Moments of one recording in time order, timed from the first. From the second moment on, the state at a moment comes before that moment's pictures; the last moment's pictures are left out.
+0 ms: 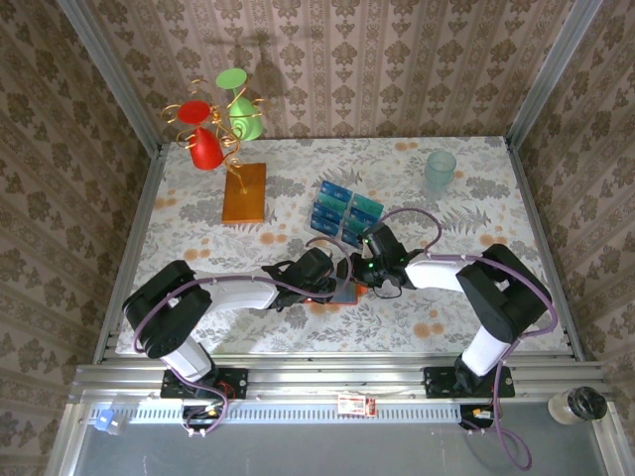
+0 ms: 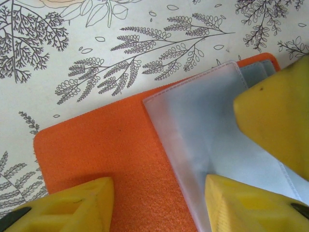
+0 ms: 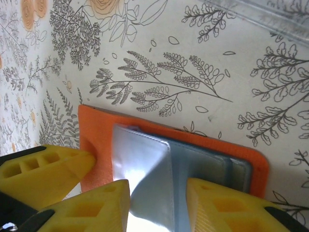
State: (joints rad) left arm -0.98 1.61 0.75 -0.12 -0.15 -0.50; right arm 0.58 1.68 0.73 0.06 -0.37 0.83
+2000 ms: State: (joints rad) left arm -0.76 1.13 0.60 -0.28 -0.13 -0.55; right arm 0.73 1.80 0.93 0.02 -0.42 0.88
